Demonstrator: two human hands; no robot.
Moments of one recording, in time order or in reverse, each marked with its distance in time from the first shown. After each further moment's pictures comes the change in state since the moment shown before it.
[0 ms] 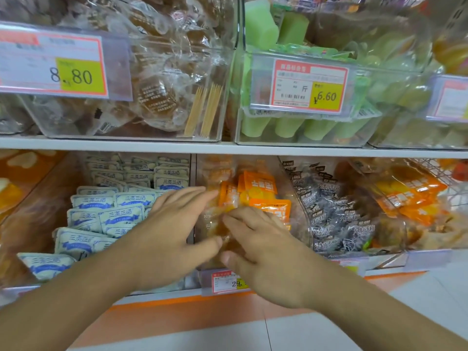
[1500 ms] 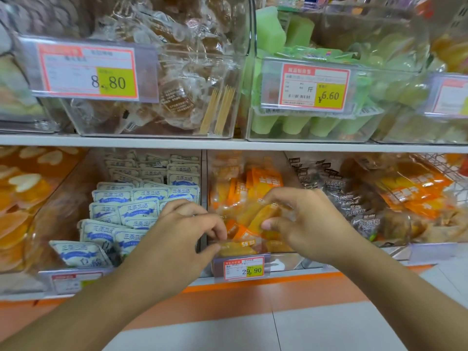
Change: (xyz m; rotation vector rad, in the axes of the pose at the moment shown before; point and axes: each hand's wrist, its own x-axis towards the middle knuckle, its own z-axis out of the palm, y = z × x) left_hand -0.034 0.007 0.010 -0.061 0.151 0.014; right_hand -0.010 0.029 -0.029 0.254 0.293 0.175
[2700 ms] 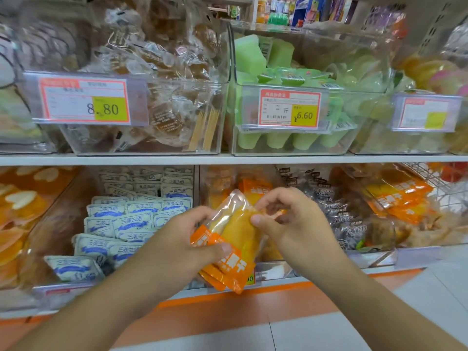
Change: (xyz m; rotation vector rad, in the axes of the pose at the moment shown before) left_hand 0.008 0.039 -0.019 -0.809 -0.130 -0.410; right_hand -0.009 -0.012 0.012 0.391 0.271 0.125
